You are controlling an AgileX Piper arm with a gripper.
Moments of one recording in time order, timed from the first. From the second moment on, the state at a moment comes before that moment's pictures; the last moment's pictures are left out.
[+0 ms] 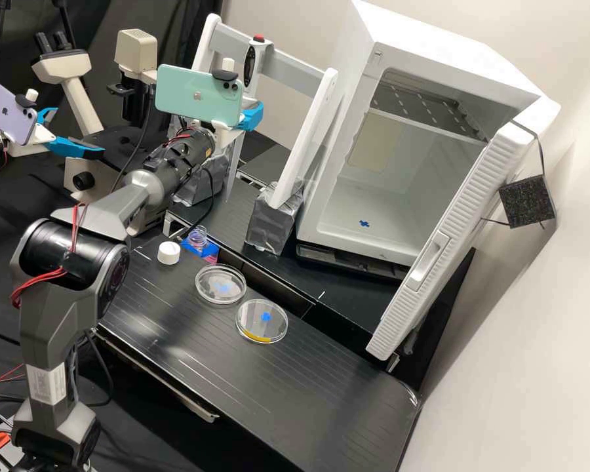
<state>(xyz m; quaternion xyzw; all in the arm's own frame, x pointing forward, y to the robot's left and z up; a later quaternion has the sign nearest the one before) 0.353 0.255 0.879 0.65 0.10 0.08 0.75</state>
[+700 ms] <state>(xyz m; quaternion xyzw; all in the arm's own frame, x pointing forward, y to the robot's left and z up) 0.353 0.258 0.880 0.68 0.12 0.07 0.72</state>
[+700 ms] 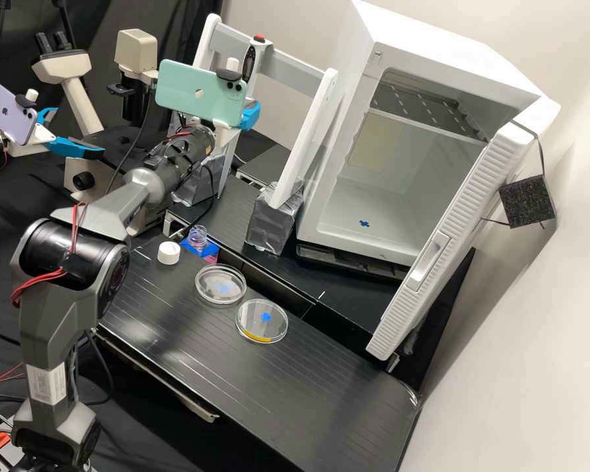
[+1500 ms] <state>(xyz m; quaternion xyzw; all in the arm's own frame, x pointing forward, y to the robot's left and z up) 0.338 0.255 0.895 0.71 0.10 0.10 0.69</state>
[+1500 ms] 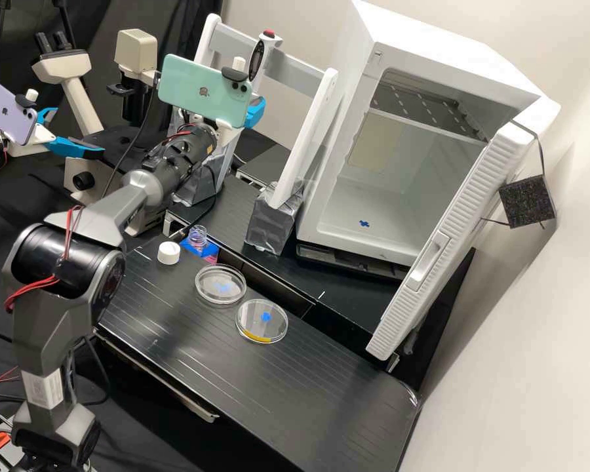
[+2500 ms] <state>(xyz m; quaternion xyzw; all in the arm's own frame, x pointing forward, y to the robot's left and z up) 0.247 0.200 0.877 0.70 0.07 0.16 0.69</state>
